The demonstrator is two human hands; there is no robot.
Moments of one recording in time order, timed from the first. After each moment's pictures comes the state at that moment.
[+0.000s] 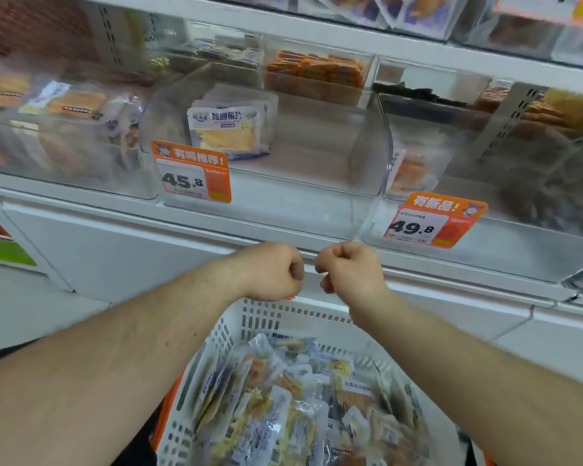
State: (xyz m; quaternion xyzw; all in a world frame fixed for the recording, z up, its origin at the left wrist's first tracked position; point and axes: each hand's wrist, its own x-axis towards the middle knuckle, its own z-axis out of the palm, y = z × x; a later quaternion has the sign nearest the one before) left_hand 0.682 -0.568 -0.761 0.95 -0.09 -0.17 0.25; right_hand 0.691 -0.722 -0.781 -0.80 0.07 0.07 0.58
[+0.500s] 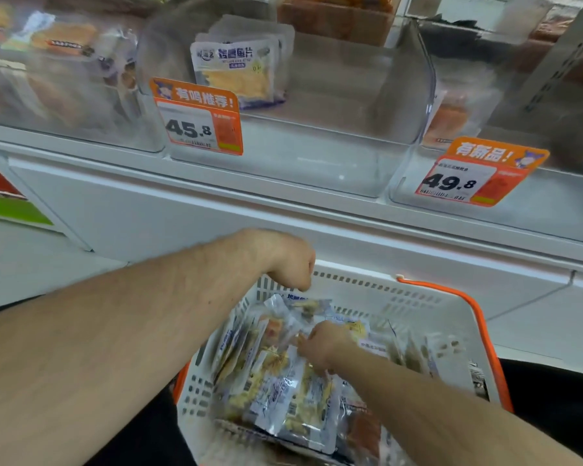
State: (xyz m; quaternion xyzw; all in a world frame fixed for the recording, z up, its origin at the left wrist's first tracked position) left_hand 0.688 -0.580 -0.794 0.92 -0.15 -0.35 0.06; right_hand 0.642 -0.718 -0.959 -0.89 0.04 0.41 0.19
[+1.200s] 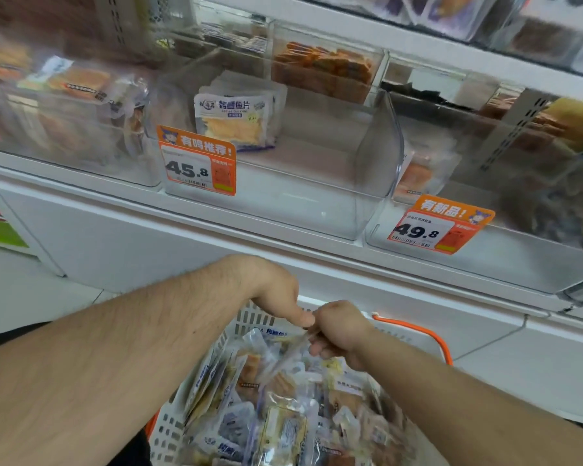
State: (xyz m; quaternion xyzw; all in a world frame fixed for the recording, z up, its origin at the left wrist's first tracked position) left_hand 0.685 -0.579 -0.766 0.91 -0.14 -0.40 0.05; right_hand 0.668 -0.733 -0.828 -0.81 0.13 0.32 0.48
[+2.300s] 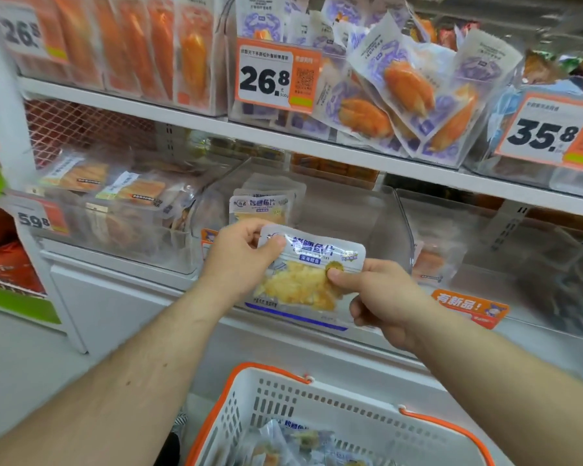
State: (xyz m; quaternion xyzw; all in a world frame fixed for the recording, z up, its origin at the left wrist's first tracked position) left_hand 0.703 -0.496 -0.700 0.76 0.03 0.21 0.62; right_hand 0.716 -0.694 -0.671 -0.79 0.01 0.16 0.60
